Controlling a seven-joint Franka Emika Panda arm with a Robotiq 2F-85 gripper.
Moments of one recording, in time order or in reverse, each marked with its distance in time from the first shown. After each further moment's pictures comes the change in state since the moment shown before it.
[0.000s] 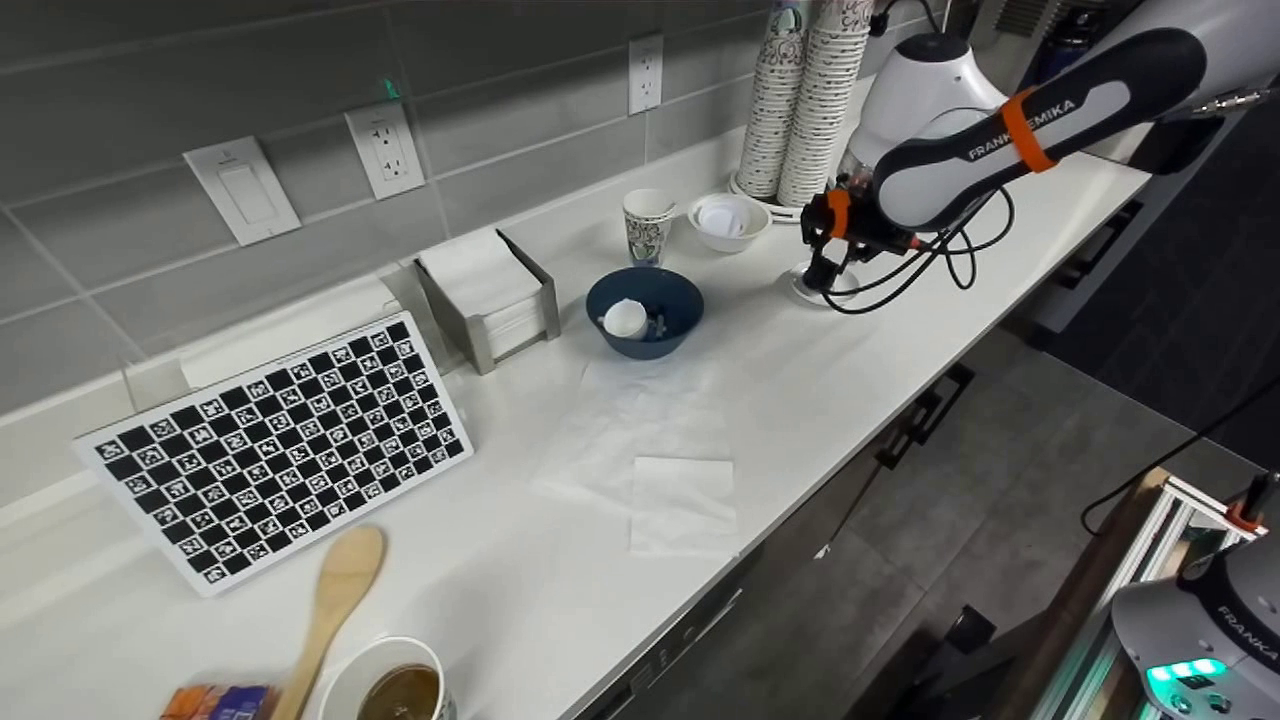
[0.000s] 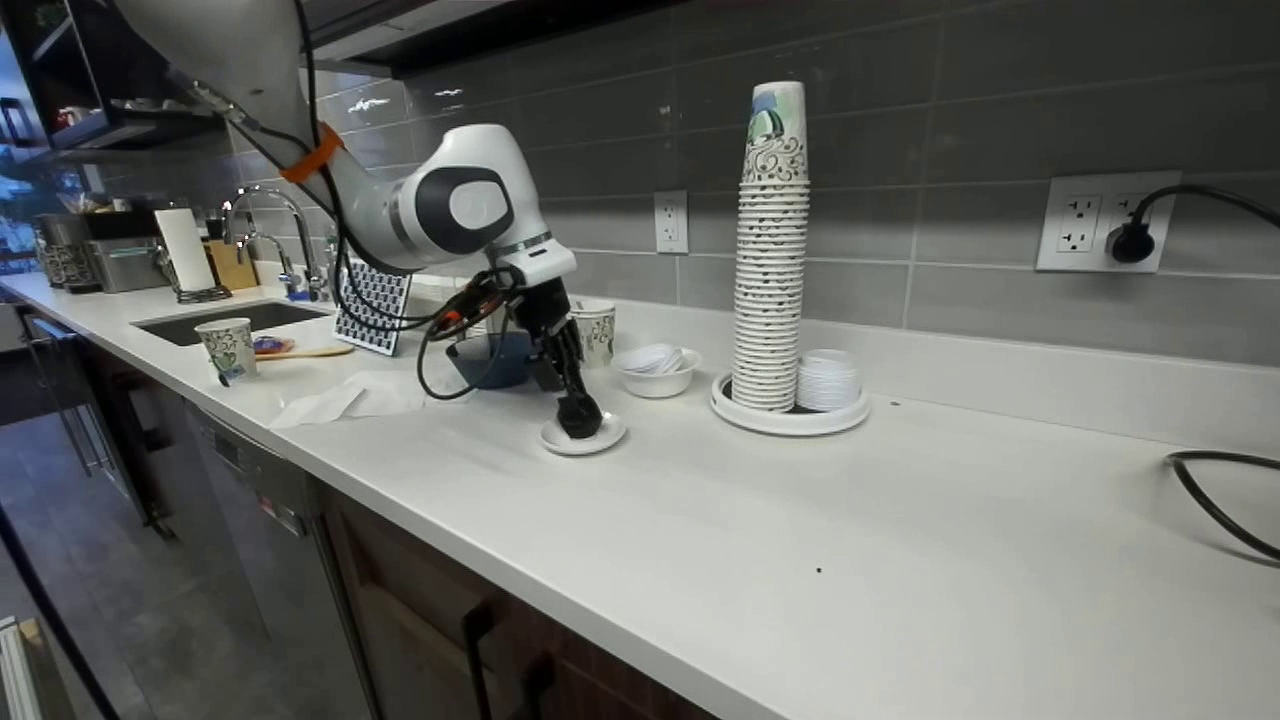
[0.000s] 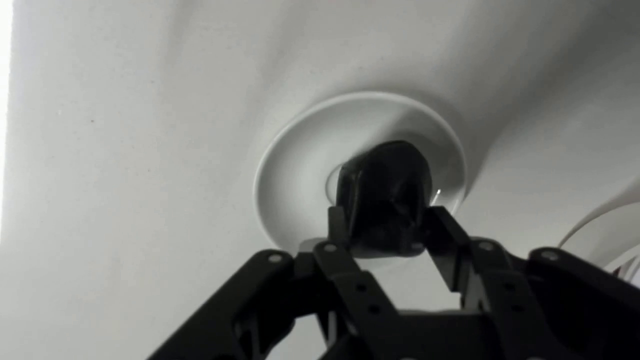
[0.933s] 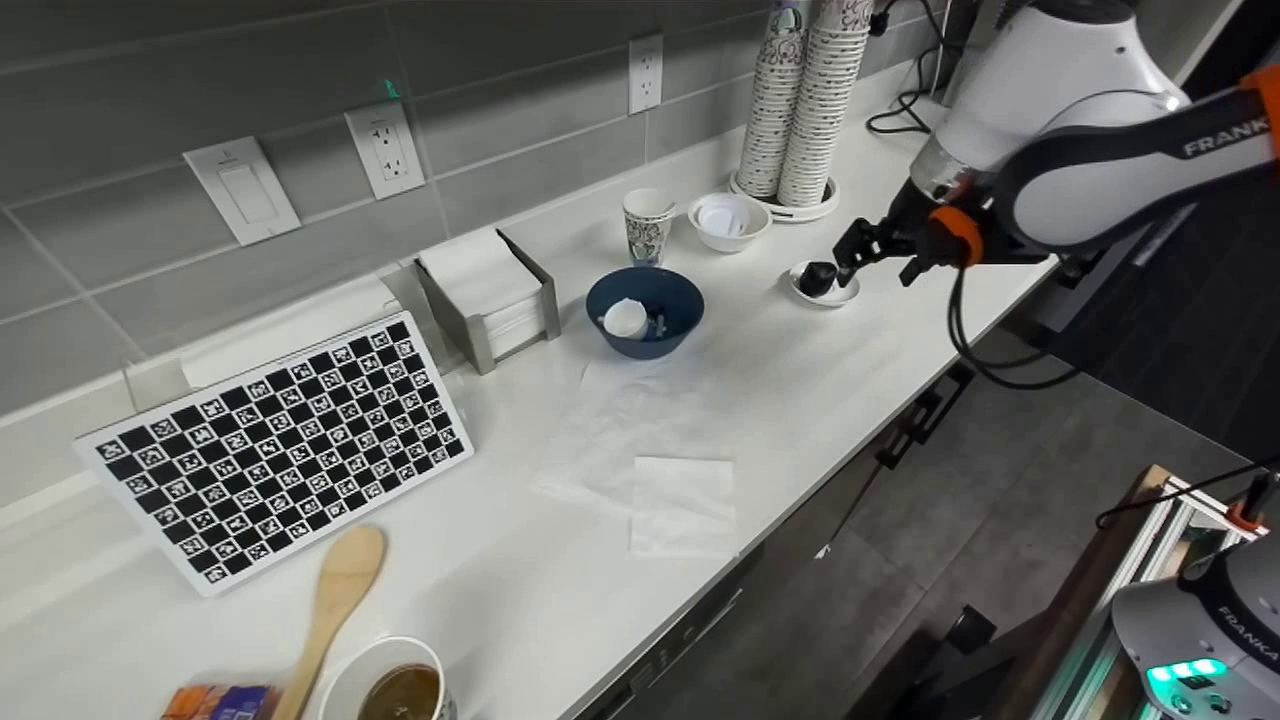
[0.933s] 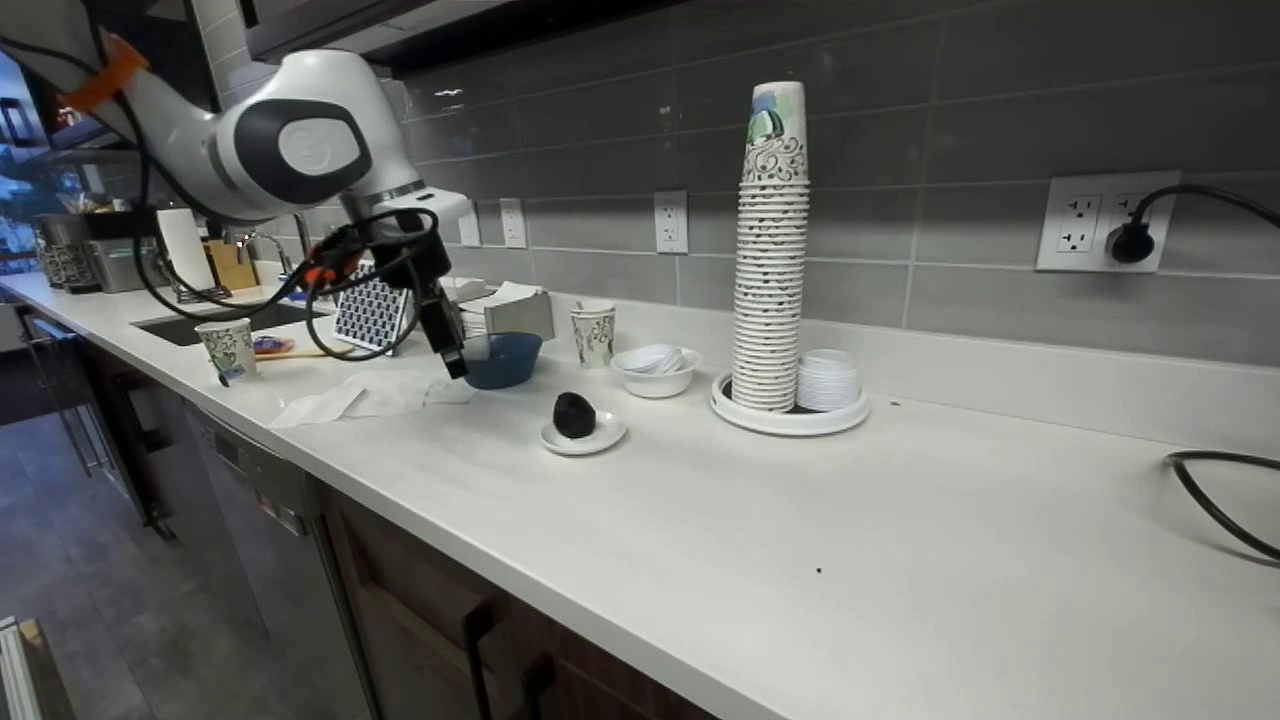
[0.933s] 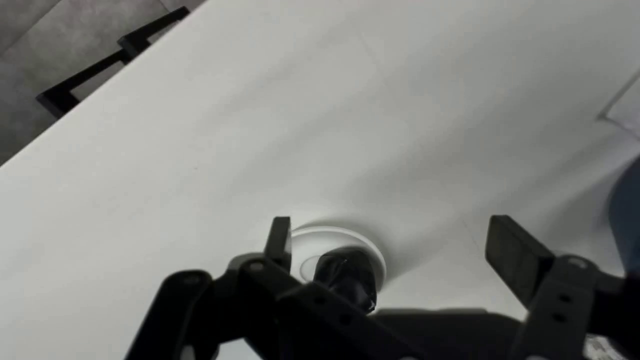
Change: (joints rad) arm 0.008 -0.463 0.115 -0.401 0.051 -0.016 -0.496
